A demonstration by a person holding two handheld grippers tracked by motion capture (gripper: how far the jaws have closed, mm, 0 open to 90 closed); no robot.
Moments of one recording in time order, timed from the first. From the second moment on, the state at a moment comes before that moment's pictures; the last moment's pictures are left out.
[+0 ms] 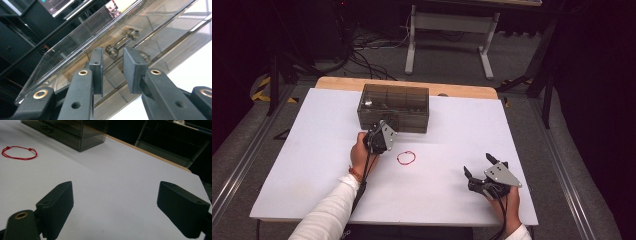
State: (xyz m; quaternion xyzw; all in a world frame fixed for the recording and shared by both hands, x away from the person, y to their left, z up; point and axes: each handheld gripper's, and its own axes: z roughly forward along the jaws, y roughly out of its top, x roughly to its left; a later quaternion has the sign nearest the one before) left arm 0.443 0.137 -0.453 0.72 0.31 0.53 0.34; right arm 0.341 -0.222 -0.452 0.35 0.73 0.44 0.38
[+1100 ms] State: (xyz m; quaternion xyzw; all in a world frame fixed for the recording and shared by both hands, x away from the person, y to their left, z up) left arm 0.434 0.138 -0.451 0.72 0.32 0.51 0.33; right arm 0.340 -0.224 -0.452 0.35 0.73 0.45 0.38
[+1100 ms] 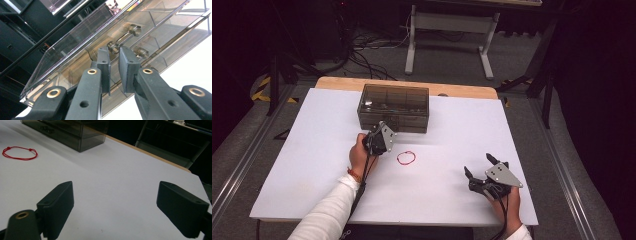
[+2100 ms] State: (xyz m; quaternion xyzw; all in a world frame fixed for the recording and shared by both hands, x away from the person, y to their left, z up) left arm 0.407 0.160 -0.422 0.74 0.31 0.43 0.41; right arm 0.339 -0.222 -0.451 0.34 0.73 0.45 0.38
